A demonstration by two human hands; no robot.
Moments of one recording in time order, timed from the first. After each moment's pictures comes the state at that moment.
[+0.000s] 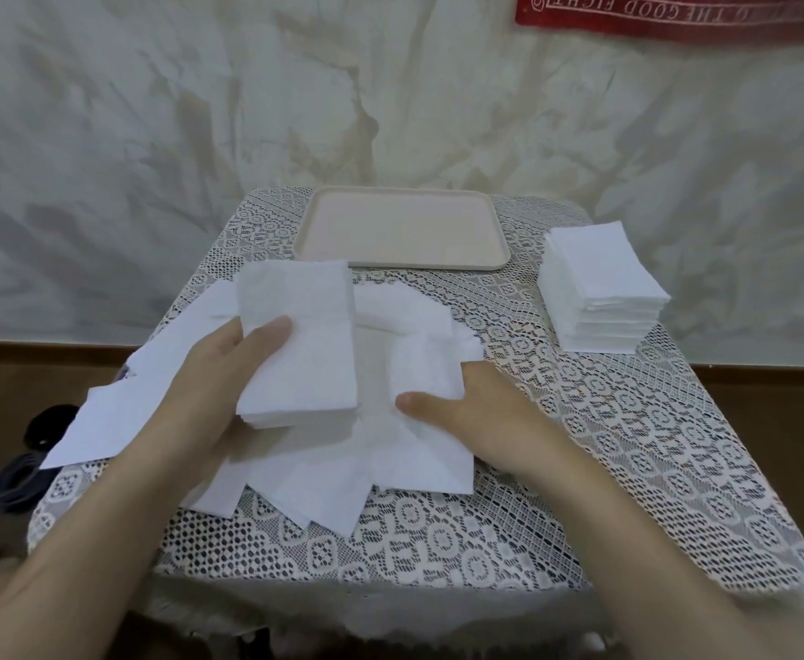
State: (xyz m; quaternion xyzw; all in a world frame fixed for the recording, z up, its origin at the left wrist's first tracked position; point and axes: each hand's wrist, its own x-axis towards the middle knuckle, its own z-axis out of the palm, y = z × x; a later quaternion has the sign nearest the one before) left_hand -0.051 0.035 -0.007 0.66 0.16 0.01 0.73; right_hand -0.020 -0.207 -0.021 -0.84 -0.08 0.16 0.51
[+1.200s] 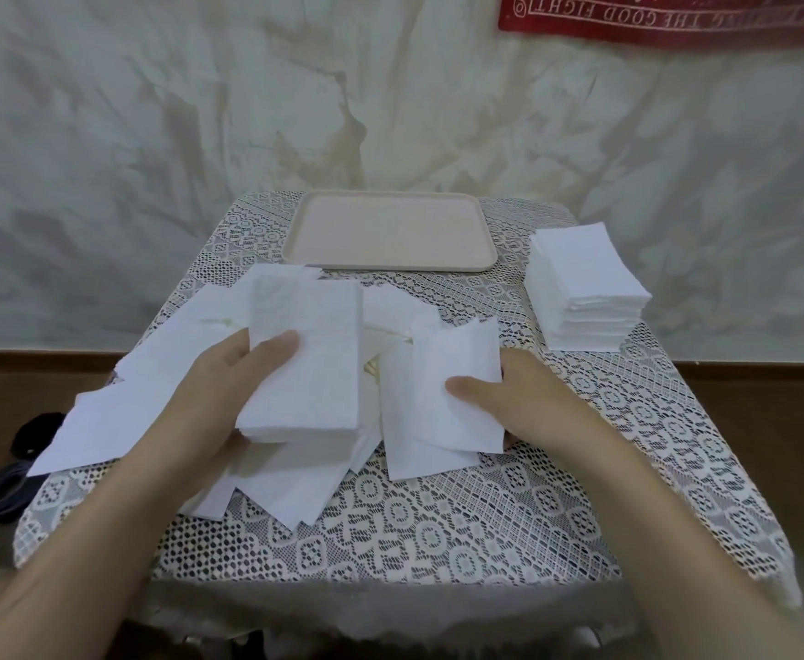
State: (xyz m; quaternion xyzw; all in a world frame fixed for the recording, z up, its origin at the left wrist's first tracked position) left_hand -0.057 0.026 -0.005 0.68 0.15 -0.02 0.71; right_hand -0.005 -0.245 -0.020 -0.87 -0.03 0.14 0.47
